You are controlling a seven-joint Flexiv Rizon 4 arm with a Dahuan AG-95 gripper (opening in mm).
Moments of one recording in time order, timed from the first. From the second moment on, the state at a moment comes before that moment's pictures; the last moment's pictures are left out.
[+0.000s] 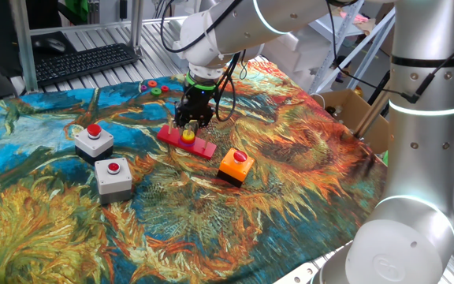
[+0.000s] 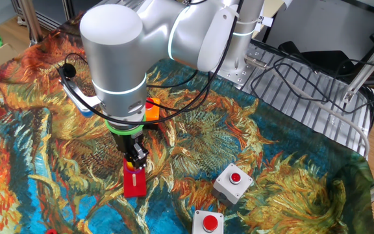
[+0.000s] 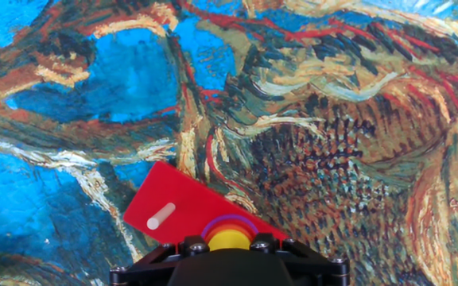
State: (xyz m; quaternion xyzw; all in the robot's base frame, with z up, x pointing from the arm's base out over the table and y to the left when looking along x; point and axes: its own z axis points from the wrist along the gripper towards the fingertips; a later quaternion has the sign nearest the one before) arm 0.606 -0.029 0.034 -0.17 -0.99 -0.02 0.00
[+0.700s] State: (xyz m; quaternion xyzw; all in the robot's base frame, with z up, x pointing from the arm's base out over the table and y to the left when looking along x) arm 0.605 -0.030 0.037 -0.15 -0.99 -0.02 0.00
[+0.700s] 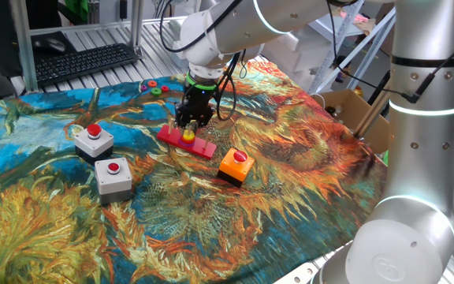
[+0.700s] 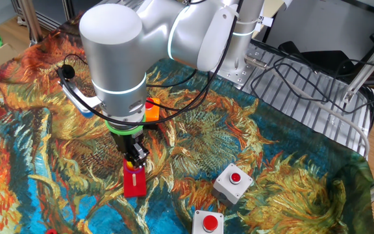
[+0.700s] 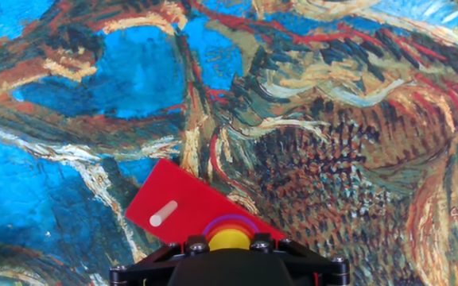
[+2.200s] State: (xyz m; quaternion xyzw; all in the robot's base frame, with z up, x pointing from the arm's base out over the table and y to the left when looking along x) arm 0.586 0.009 0.105 -0.13 -0.99 -0.02 0.03
